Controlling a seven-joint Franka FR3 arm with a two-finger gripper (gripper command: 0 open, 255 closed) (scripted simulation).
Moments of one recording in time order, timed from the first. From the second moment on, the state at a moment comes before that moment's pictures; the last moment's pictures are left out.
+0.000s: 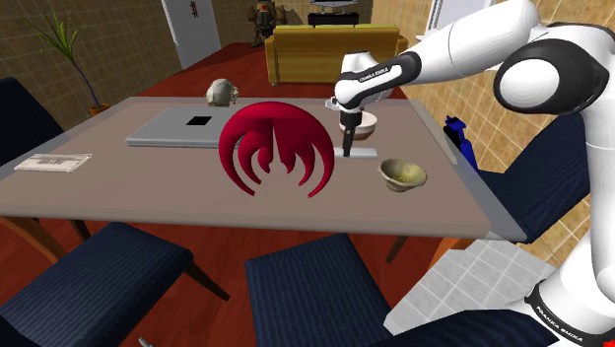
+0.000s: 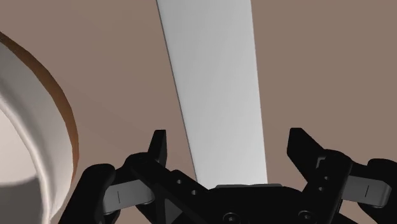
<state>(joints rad) 0.07 0.52 -0.15 -1.57 0.10 2.07 -0.75</state>
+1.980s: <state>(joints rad) 0.07 0.49 -0.15 -1.53 0.09 1.99 -0.75</state>
